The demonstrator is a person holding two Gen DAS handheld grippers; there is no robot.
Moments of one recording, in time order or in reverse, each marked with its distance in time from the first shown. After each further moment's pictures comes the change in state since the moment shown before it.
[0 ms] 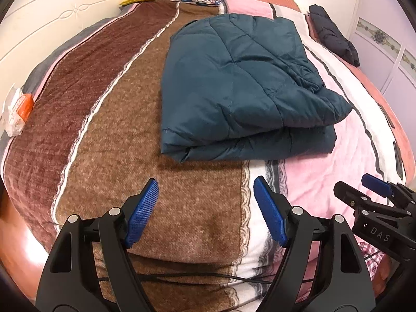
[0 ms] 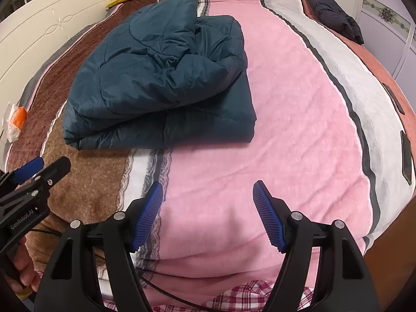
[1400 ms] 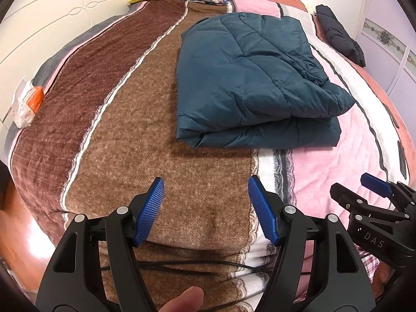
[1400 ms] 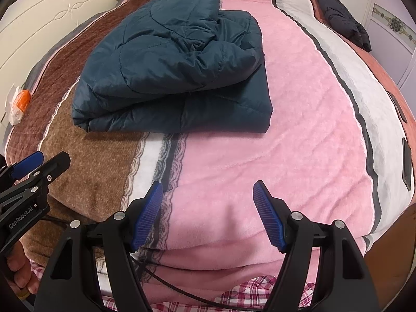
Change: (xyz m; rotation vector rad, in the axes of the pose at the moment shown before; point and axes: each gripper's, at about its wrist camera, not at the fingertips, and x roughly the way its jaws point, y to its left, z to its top) left arm -0.014 0.009 -0.014 -0.017 0.006 0.038; right arm -0.001 0.019 -0.013 -0.062 0.020 0.001
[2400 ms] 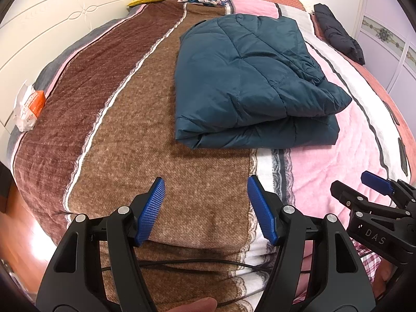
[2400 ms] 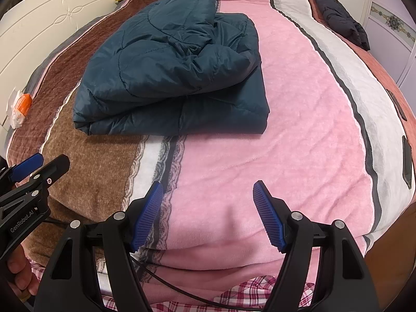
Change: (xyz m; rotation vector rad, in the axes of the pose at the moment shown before) left arm -0.004 -0.003 0.000 0.014 -0.009 0.010; right arm -0.004 -0.004 0.000 0.011 -0.012 0.006
